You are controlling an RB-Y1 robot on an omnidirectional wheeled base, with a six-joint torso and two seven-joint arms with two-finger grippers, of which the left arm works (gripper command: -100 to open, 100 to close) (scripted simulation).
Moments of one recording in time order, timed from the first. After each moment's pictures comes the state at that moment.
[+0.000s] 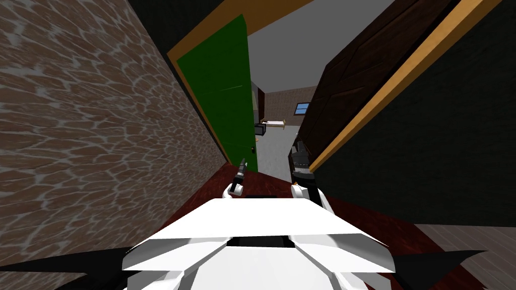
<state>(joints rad) -0.02 0.11 -0.20 -1.02 0.06 -0.73 0.09</state>
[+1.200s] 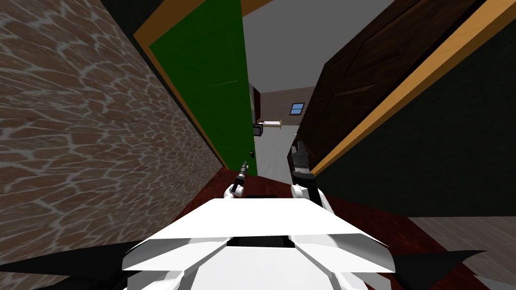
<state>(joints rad) -0.12 0.11 -0.23 -0.77 0.08 -0.78 0.09</state>
